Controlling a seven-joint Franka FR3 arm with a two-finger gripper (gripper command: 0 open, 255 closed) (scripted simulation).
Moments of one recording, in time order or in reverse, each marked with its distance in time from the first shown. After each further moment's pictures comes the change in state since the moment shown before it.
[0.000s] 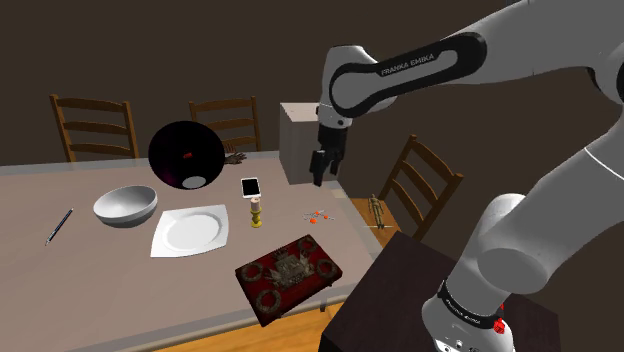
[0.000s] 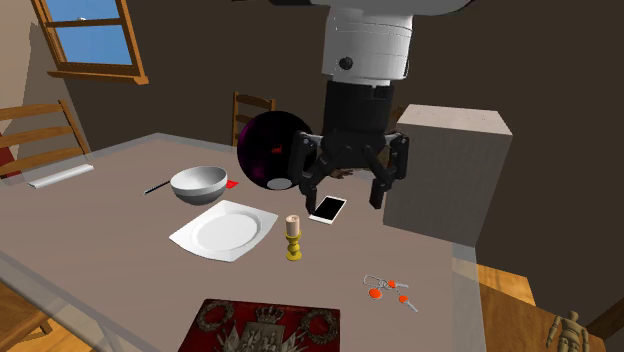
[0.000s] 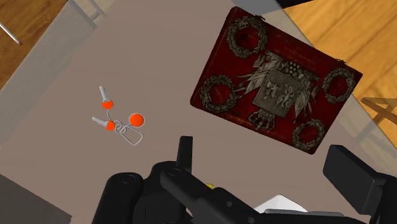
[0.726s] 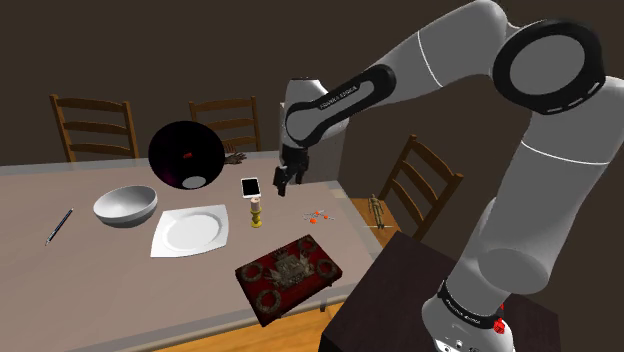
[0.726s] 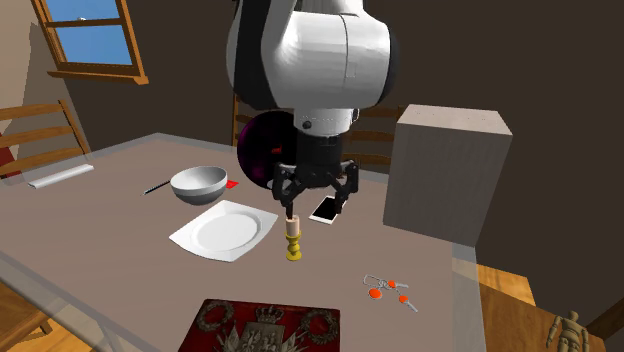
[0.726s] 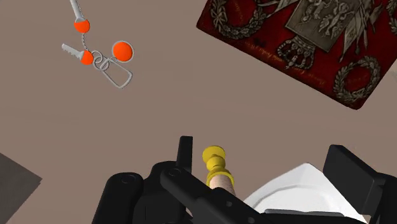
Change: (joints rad) arm 0.017 0.398 0.025 0.199 -0.019 0.268 0.010
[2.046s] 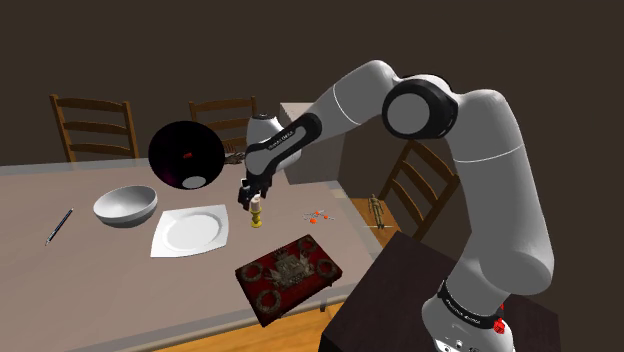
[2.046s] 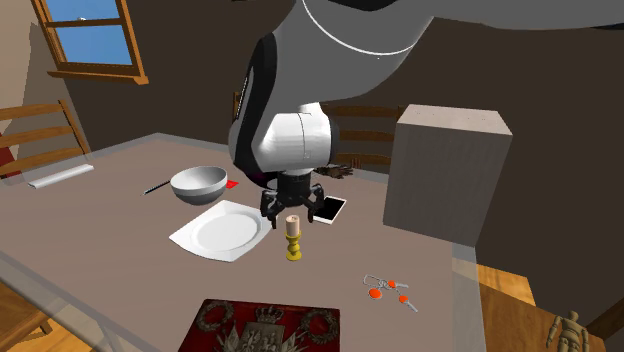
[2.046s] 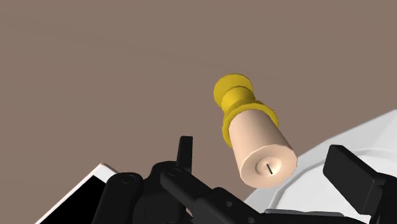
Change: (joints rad) arm 0.040 0.540 -0.003 0.449 -0.057 0.167 0.034
